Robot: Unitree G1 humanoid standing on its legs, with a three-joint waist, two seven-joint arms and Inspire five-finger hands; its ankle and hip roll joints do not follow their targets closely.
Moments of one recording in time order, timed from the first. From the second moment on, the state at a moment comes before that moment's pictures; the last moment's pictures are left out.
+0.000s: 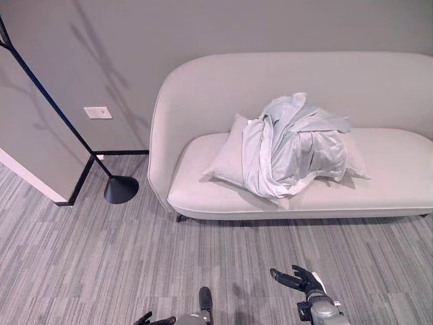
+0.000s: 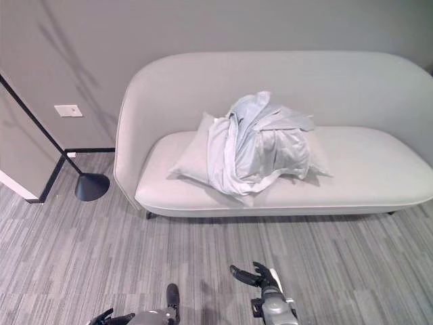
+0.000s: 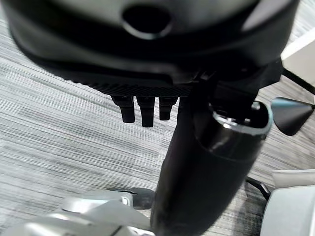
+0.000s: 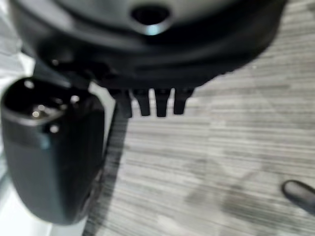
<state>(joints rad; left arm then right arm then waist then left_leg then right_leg) 0.03 0.15 -0.08 1.28 -0.45 -0.14 0.17 -0.04 -0.29 0.22 0.92 0.18 0.01 -0.18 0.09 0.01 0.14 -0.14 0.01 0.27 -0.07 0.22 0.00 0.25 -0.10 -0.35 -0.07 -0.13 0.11</state>
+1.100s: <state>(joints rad) 0.11 0.12 -0.23 1.34 -0.31 -0.08 0.34 0.04 -0.23 0.06 0.63 0.34 -0.07 -0.65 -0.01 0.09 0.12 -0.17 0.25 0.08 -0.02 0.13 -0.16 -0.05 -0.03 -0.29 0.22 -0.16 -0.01</state>
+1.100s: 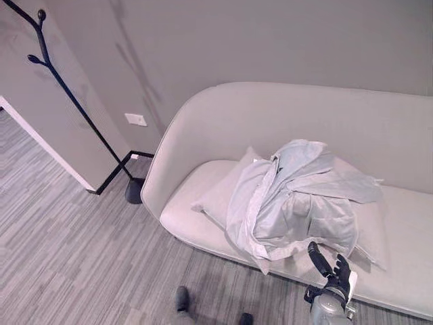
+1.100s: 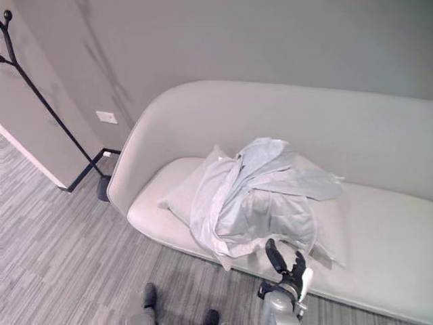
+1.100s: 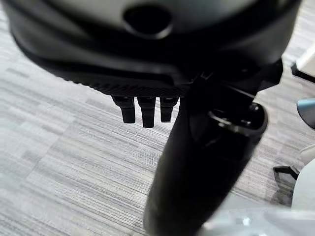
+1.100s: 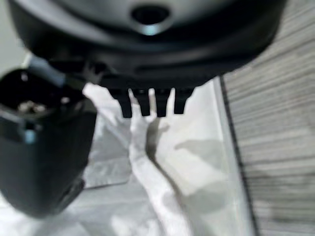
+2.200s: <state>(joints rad) -0.06 0.19 -0.42 1.28 -0.18 -0.13 0.43 -0.45 -0.07 0.14 1.33 0.35 -0.01 -0.80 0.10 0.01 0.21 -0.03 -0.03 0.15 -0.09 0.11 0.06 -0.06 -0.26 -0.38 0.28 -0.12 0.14</state>
